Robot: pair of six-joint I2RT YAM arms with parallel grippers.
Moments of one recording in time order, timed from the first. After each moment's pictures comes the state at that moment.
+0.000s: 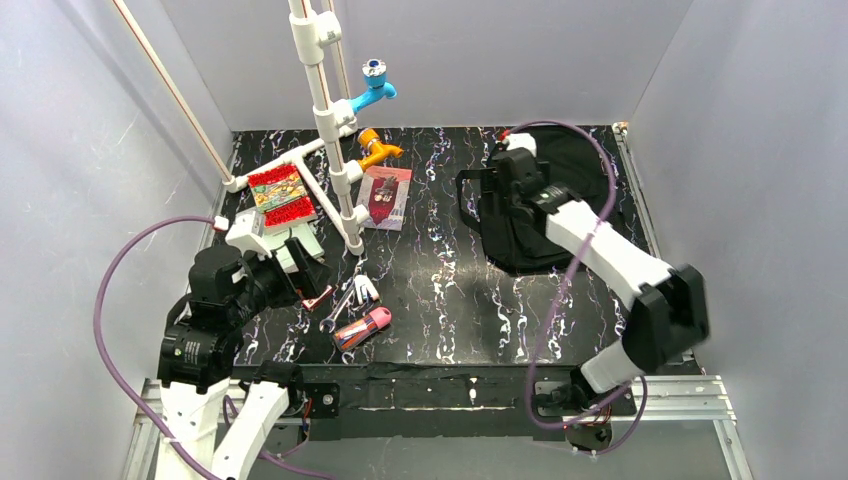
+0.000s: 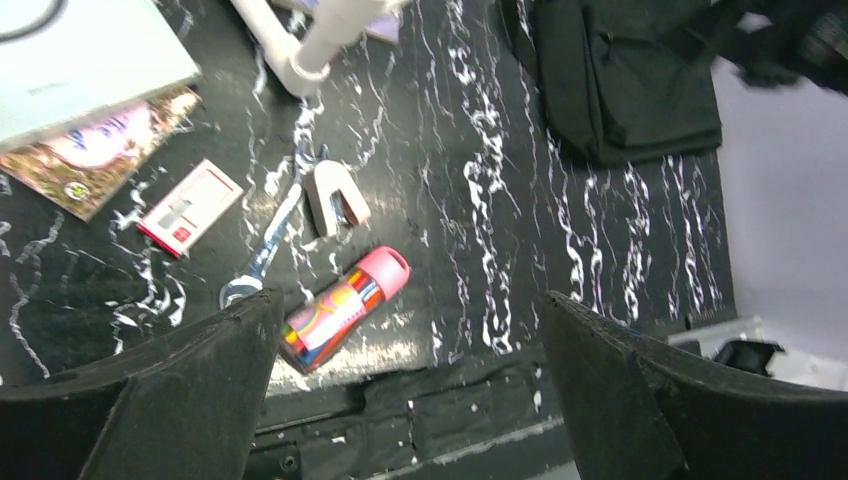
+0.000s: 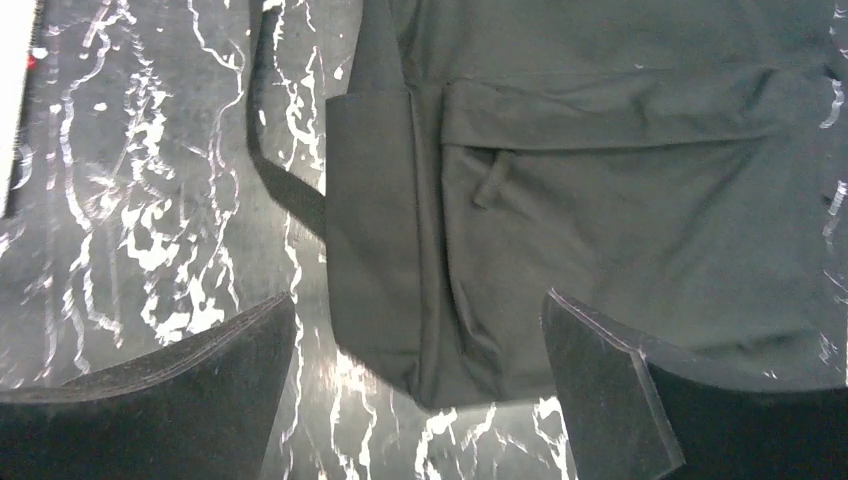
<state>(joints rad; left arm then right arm) -0.15 0.57 1.08 -1.03 0.19 -0.45 0.54 1.43 1.24 -0.54 0.42 0.26</state>
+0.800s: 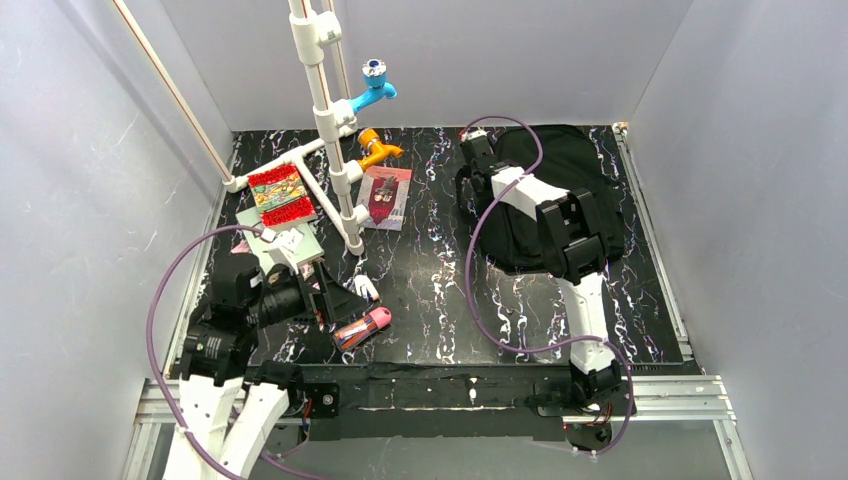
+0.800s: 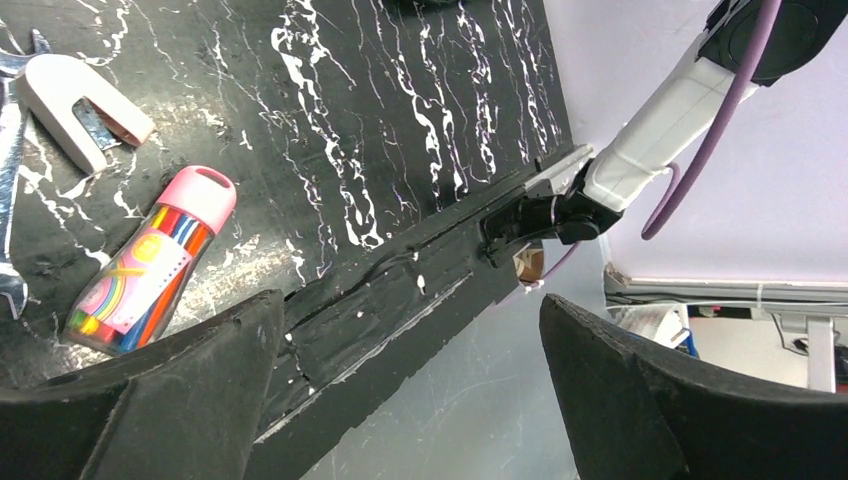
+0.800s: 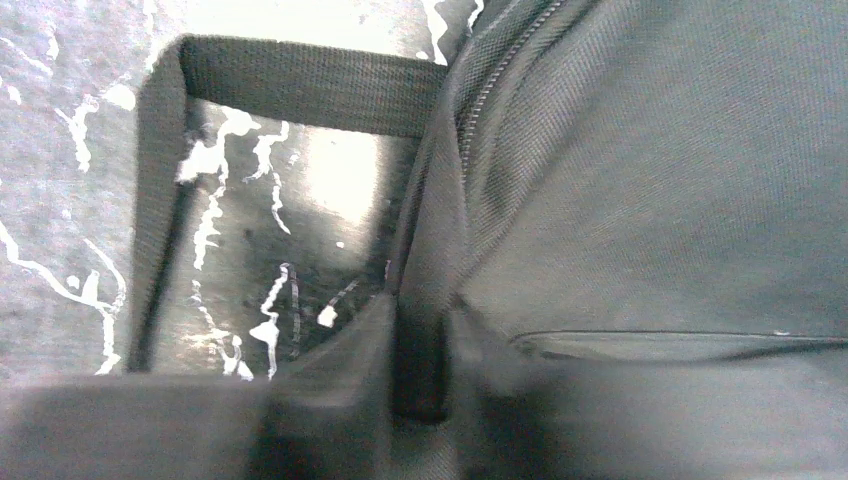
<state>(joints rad) -0.17 0.50 0.86 -0.93 0.68 -0.52 0.47 2.26 1.74 -0.35 0.42 -0.03</state>
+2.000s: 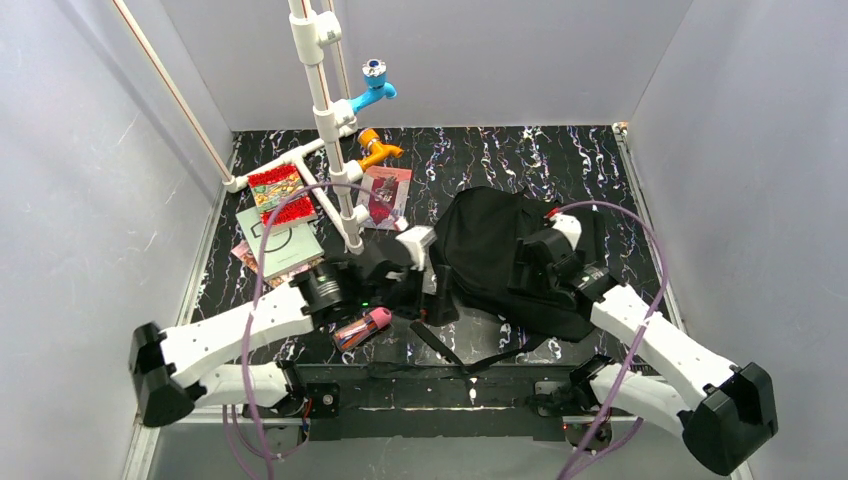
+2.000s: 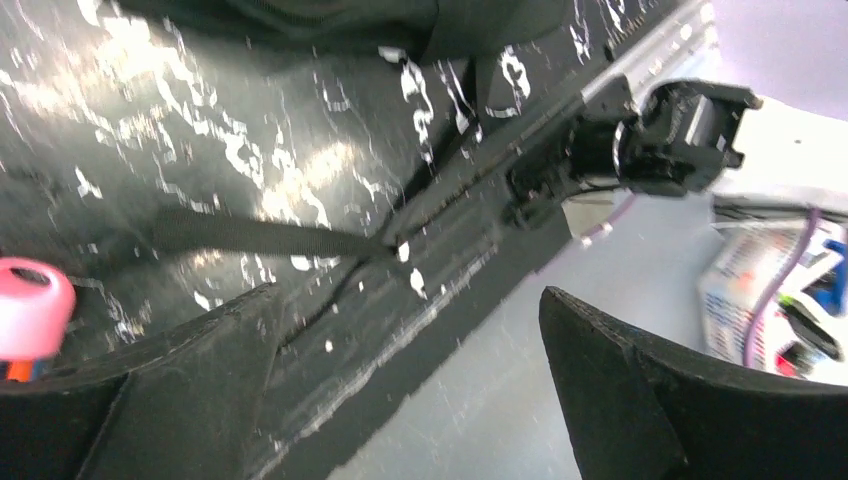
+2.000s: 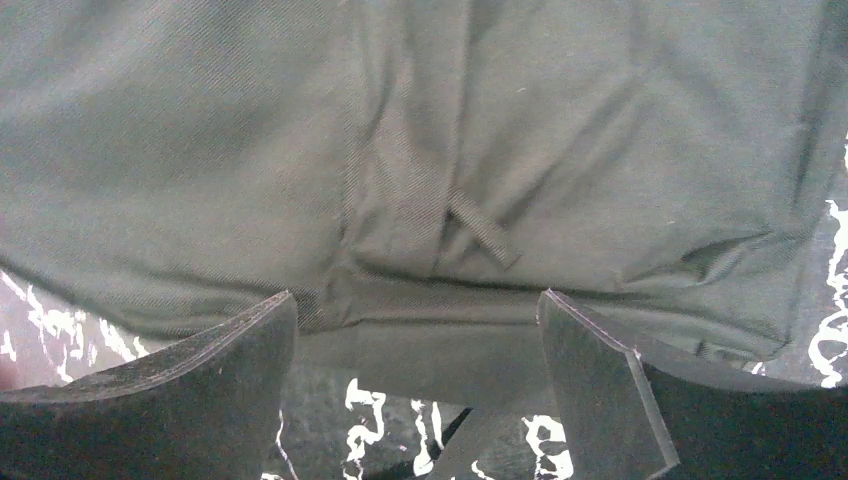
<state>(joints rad) -1.01 1.06 0.93 -0.57 0.13 -0.74 0.68 0.98 0.71 -0.67 0.43 0.65</state>
